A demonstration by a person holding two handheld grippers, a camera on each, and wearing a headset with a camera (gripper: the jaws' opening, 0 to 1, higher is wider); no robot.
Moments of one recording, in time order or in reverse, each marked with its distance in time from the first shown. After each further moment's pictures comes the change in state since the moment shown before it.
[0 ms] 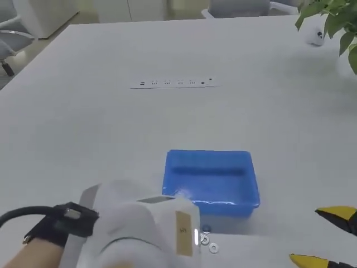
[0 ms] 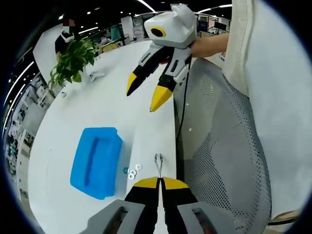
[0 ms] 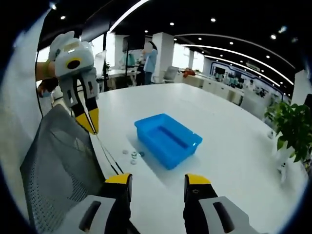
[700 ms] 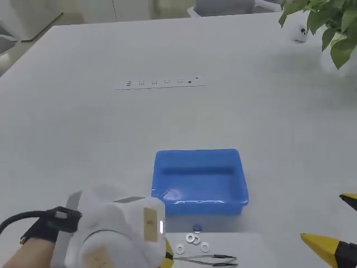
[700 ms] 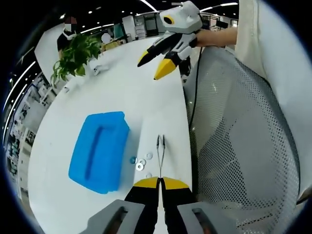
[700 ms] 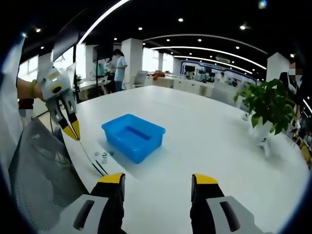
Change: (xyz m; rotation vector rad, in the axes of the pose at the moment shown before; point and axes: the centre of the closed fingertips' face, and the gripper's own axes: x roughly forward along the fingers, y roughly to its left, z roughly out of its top) left arm 0.014 0.022 -0.030 0.002 0.003 0.026; right arm -0.028 -0.061 -0.032 0.189 -0.061 -0.265
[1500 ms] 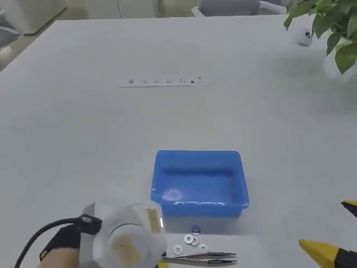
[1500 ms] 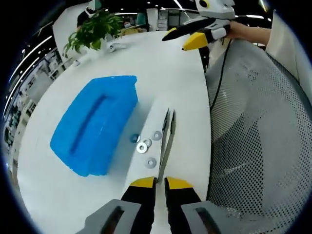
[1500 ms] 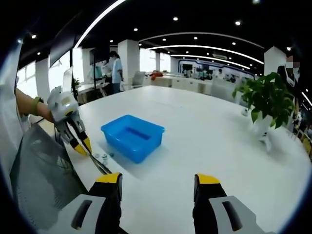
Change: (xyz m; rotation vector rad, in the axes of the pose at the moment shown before) left arm 0.052 0.012 -0.046 -0.137 0.057 0.017; right arm 0.002 -0.002 -0.003 0.049 0.002 0.002
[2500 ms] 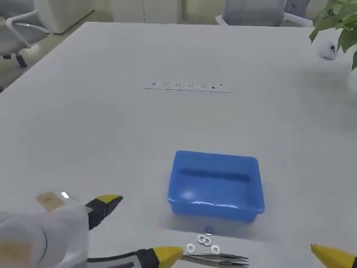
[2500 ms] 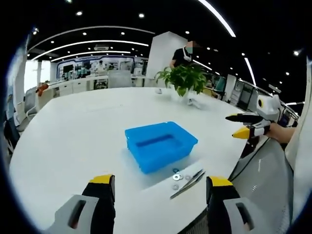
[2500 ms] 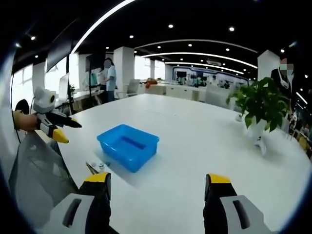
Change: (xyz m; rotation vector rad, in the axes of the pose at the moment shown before) left arm -0.089 0.029 0.008 -0.694 -0.511 0.343; right arm -0.004 -0.004 0.016 0.021 -0.073 -0.046
